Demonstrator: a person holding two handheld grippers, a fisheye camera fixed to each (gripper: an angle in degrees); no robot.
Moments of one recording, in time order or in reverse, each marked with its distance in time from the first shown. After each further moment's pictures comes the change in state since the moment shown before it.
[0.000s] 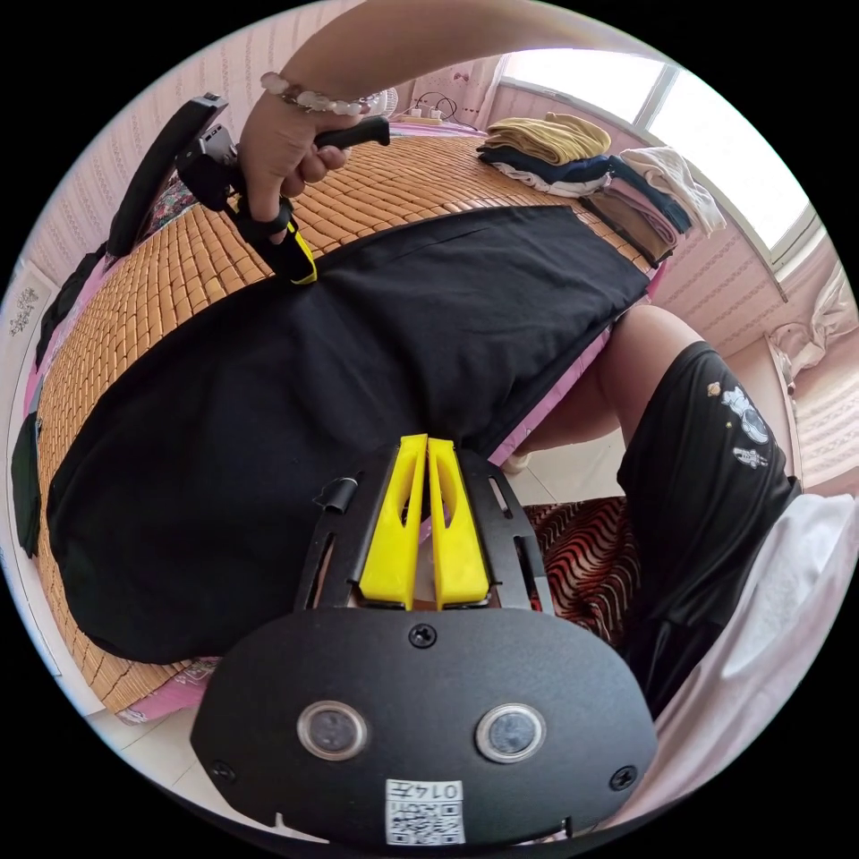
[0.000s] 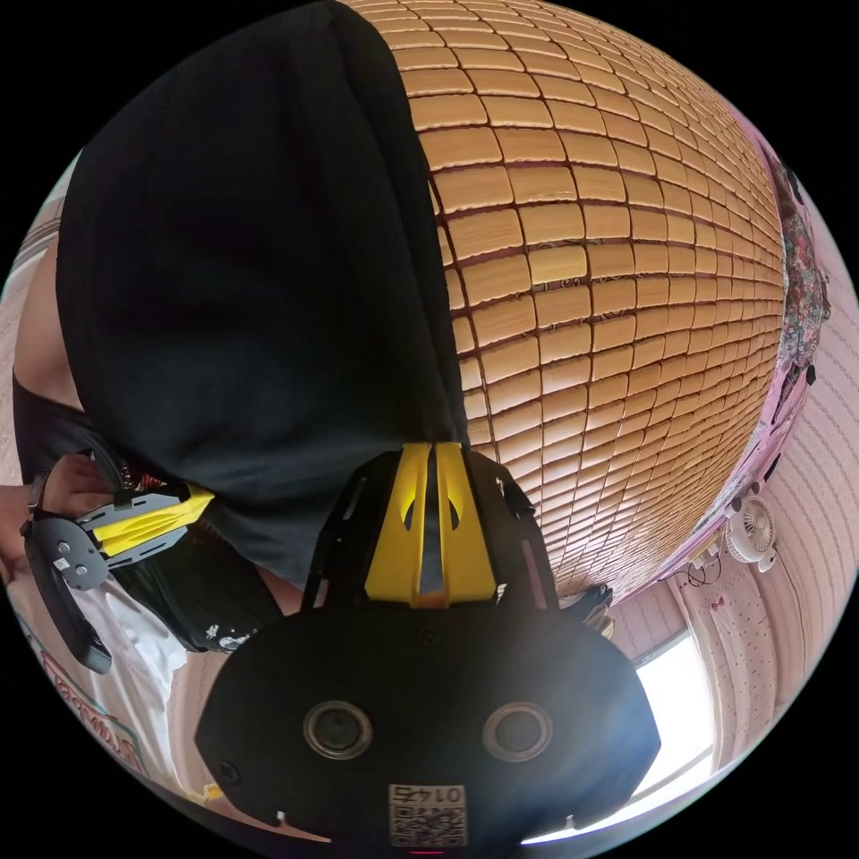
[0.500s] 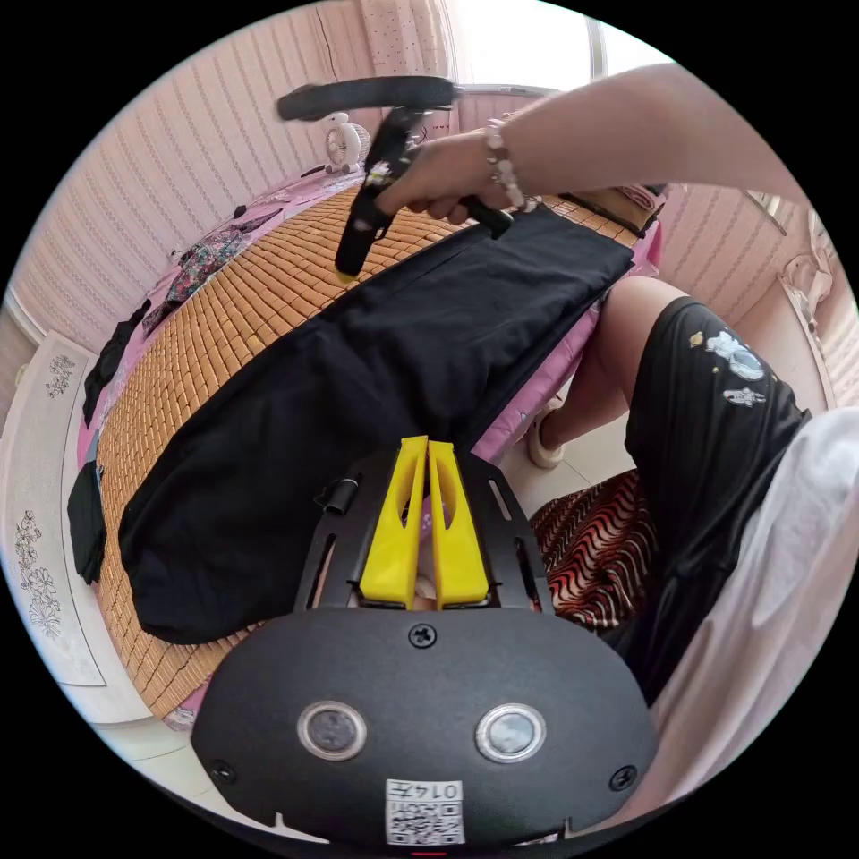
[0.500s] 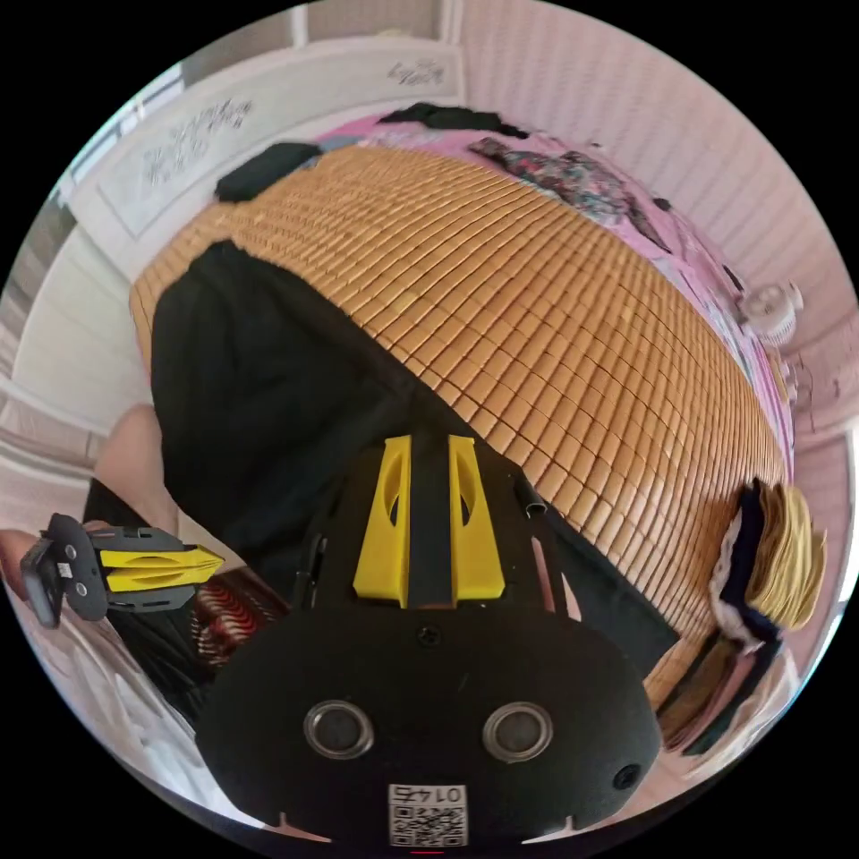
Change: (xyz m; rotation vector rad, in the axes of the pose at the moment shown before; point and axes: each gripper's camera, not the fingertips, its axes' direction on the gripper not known) left arm 0.039 0.020 -0.035 0.076 -0.185 0.117; right arm 0.040 0.370 0.023 0.861 -0.256 0.710
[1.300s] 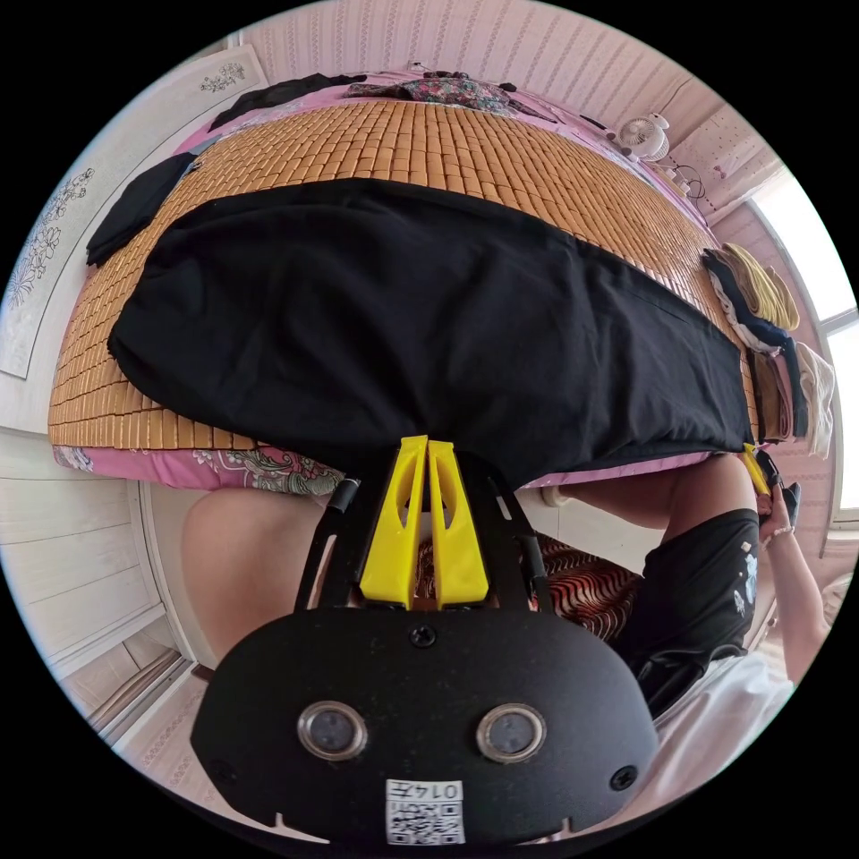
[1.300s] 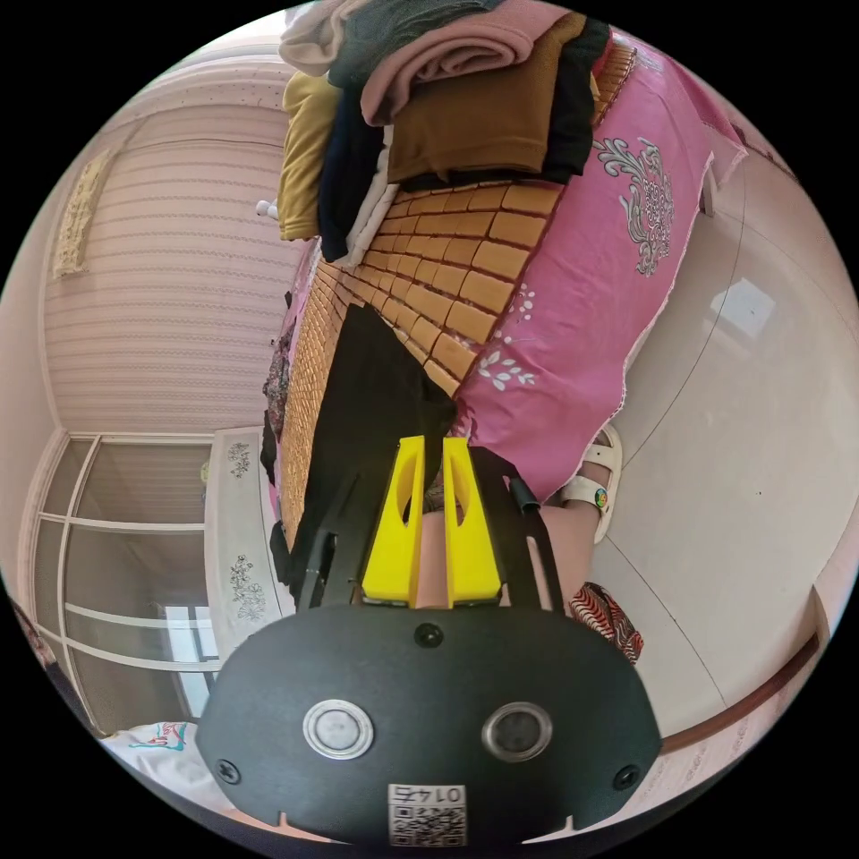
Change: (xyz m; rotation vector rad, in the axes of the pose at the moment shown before) left arm -0.194 0.057 0.037 -0.229 0.021 -0.756; right arm 0.353 0.478 -0.187 0.399 -0.465 1.281
